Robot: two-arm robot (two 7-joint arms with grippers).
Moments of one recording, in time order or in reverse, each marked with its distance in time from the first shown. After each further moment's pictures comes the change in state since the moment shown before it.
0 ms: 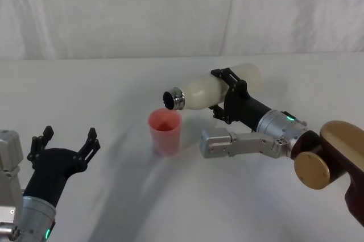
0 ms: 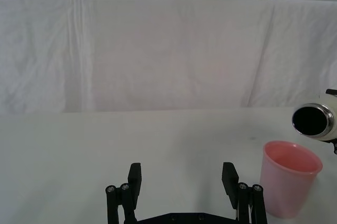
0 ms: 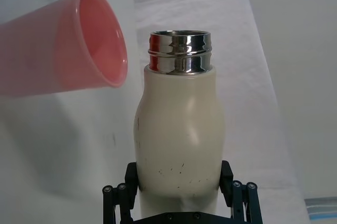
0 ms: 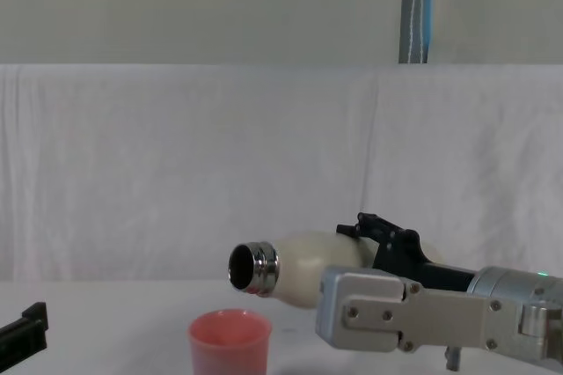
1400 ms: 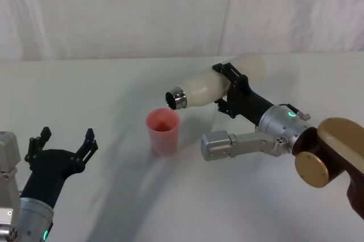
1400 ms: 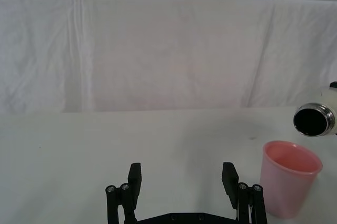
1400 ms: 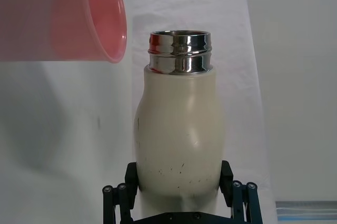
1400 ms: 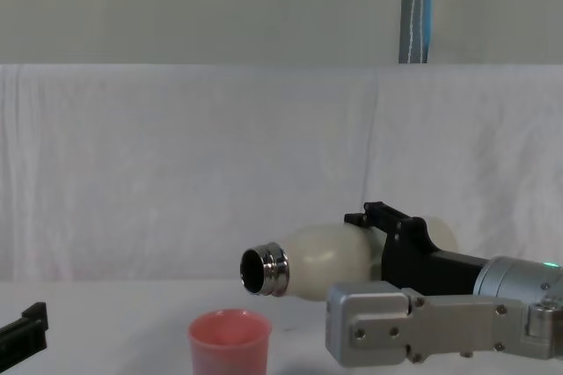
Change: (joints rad) left arm 0.000 0.000 0.000 0.000 0.000 0.000 0.000; right arm 0.023 0.030 -0.037 -0.001 -0.095 0.034 -0.064
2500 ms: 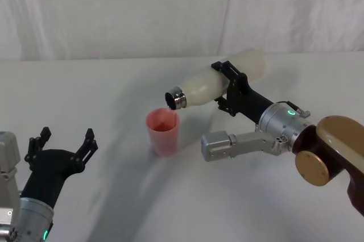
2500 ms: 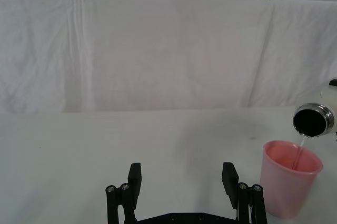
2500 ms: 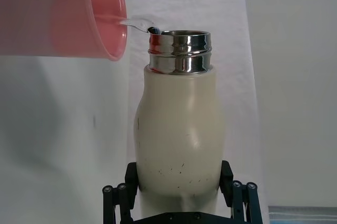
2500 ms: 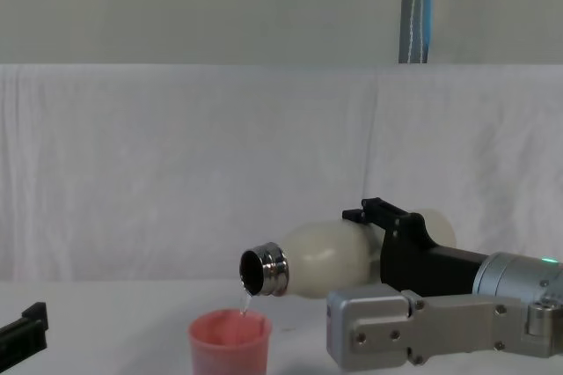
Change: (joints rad) left arm 0.000 0.000 0.000 0.000 0.000 0.000 0.000; right arm 0.016 0.007 -0.017 0.009 -0.023 -0.003 -0.018
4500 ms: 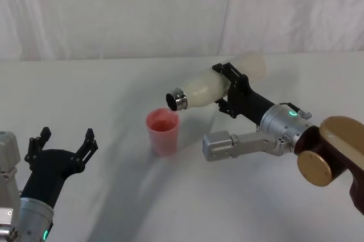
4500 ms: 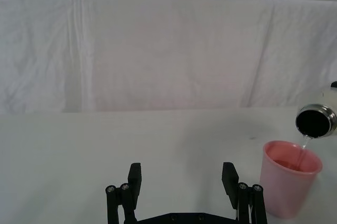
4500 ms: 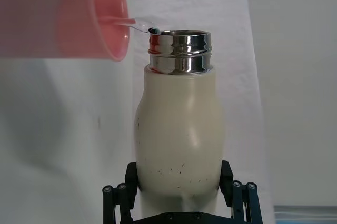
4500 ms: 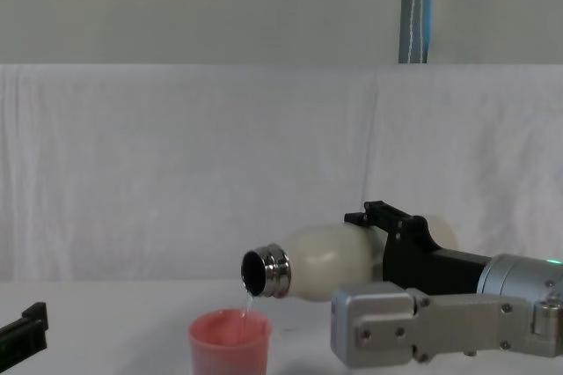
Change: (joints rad) left arm 0.000 0.000 0.000 0.000 0.000 0.000 0.000; right arm -0.008 0.008 0.005 -0.016 0.020 -0.005 0.021
